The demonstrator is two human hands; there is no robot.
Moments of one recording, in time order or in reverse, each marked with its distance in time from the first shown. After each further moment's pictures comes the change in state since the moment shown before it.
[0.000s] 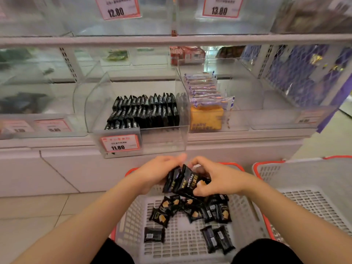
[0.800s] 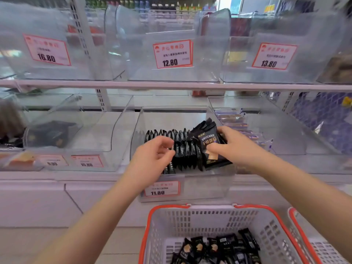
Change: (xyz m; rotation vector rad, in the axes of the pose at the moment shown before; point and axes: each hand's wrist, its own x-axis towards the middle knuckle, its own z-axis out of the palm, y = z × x) left_hand -0.021 0.062 -0.134 0.398 0.574 0.594; right_hand 0.097 -0.127 -0.061 -0.250 0.546 0.041
